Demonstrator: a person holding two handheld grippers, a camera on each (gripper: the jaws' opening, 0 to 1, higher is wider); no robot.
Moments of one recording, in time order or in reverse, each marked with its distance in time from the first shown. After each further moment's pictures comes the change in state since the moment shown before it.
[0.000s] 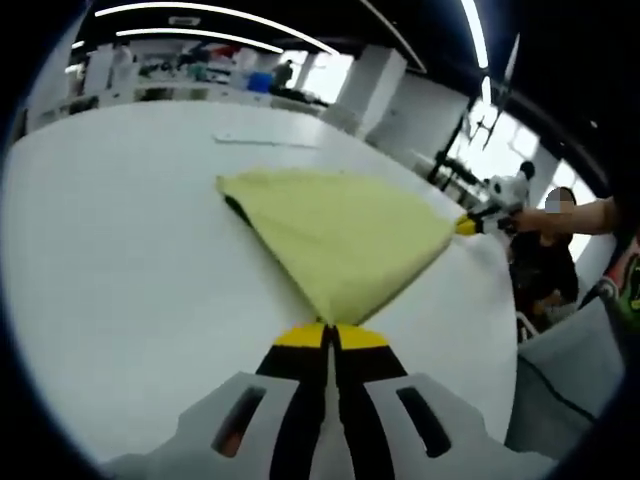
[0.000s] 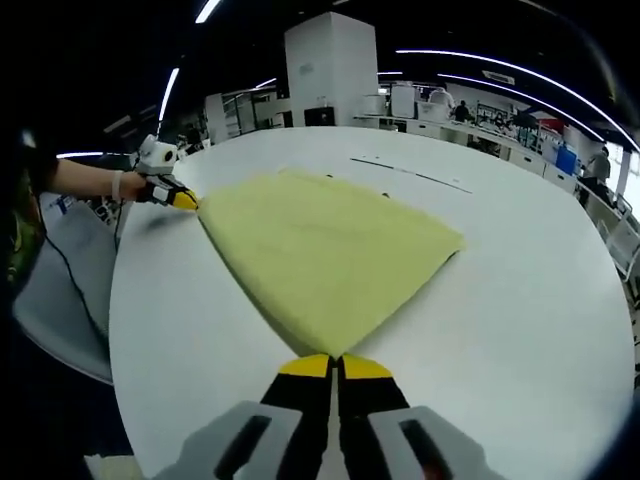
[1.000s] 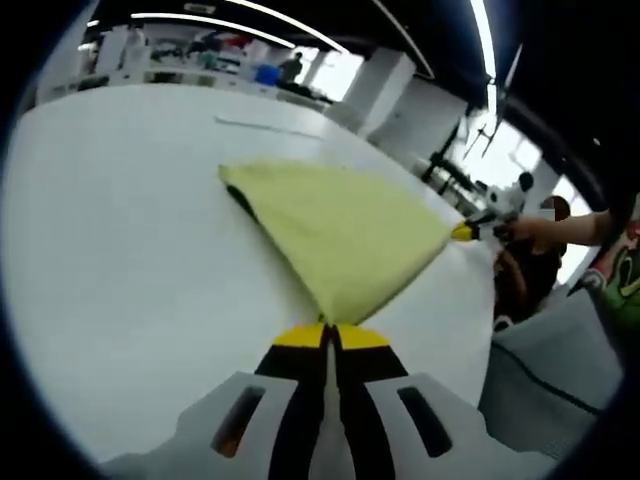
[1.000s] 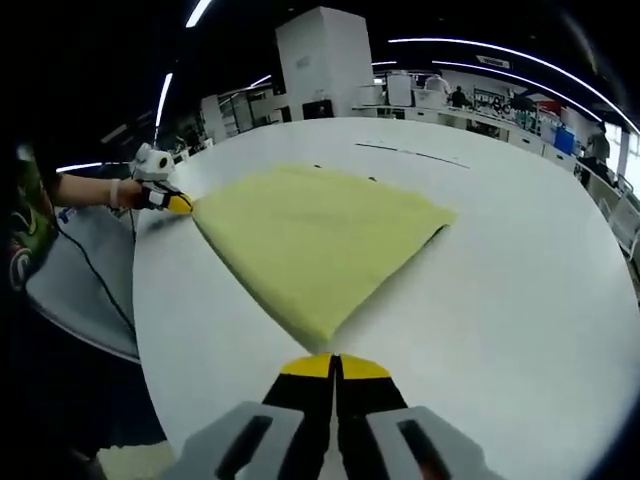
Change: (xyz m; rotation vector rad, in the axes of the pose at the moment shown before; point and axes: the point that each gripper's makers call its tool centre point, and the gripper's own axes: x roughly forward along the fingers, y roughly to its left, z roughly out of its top) left arm -0.023 -0.025 -0.040 -0.047 0.013 -0.001; right arm -0.031 0.027 -0.039 0.055 0.029 0.030
